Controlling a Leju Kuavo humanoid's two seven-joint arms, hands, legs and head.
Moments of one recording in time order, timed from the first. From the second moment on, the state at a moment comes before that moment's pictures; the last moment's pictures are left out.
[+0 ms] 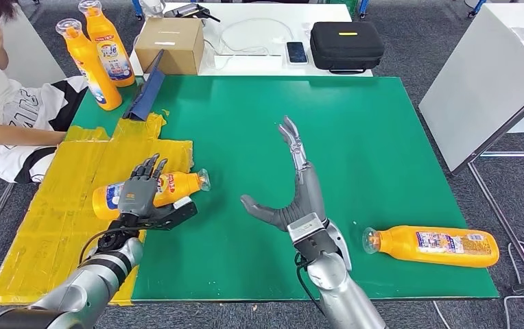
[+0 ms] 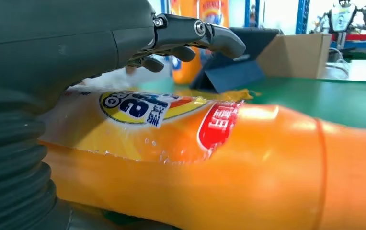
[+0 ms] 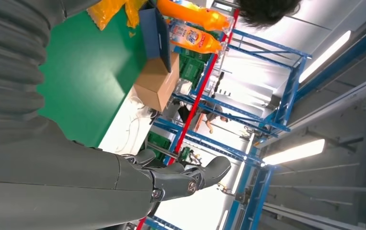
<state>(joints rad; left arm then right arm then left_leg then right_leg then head) -0.60 -0.02 -0.03 -0.37 -1.27 0.66 -0.31 -0.26 0.14 0.49 -1.44 0.25 -0.25 -0.50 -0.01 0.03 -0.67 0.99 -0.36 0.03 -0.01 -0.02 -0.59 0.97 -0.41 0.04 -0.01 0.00</state>
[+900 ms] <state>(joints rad) -0.19 -0.12 -0.13 -1.24 -0.30 0.15 -0.70 -0.25 0.00 0.42 -1.41 0.72 -0.21 -0.31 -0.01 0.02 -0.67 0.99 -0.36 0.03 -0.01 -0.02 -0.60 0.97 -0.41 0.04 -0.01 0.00</state>
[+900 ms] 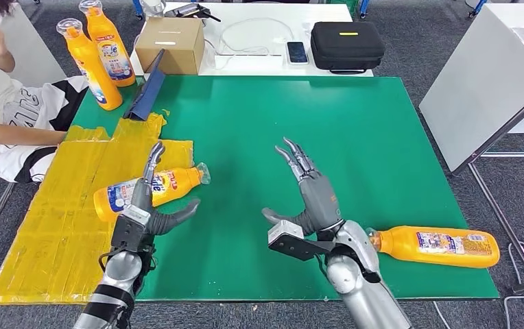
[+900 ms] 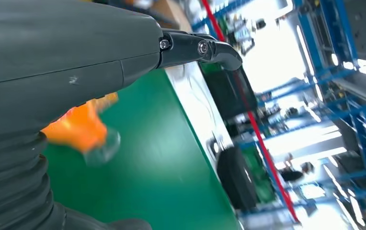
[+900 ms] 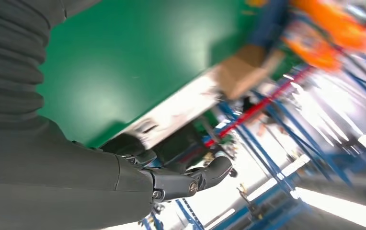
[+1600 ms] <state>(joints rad) -0.11 -0.18 -0.15 -1.31 -0.26 0.02 -0.67 -0.19 -0.32 0.34 -1.34 0.80 -0.03 -0.28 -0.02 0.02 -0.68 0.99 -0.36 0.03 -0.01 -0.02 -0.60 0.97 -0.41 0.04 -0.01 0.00</state>
